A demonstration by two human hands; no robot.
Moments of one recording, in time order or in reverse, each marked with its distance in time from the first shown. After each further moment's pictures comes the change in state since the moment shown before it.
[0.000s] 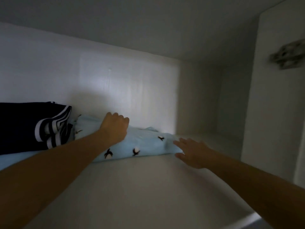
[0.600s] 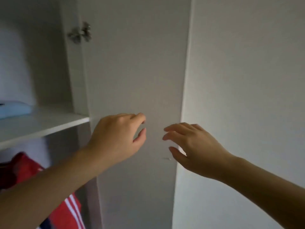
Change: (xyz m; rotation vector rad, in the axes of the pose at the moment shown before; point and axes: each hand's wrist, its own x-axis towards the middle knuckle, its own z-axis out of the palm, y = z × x) left_hand -0.297 0.279 -0.406 -1.176 0.743 0.563; right_hand -0.627 0.049 -0.057 -0.126 0.293 0.408
